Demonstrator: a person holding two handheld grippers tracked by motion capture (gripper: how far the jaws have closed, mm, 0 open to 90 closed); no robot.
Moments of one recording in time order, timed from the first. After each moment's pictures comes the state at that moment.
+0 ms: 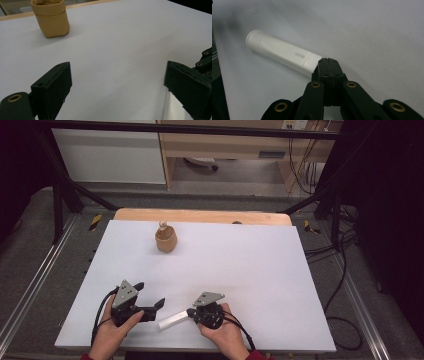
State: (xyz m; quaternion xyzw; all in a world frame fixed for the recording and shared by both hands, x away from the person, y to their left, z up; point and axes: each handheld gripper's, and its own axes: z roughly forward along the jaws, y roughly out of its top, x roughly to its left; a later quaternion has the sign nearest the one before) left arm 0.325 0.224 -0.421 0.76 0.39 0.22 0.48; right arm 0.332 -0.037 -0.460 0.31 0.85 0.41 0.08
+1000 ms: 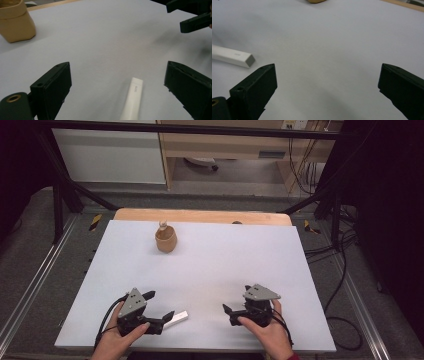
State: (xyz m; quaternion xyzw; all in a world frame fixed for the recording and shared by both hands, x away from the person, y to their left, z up) left arm 0.302 0.201 -0.412 0.79 0.33 0.18 0.49; right arm 0.326 -0.157 -0.422 0.37 0.79 0.44 0.21
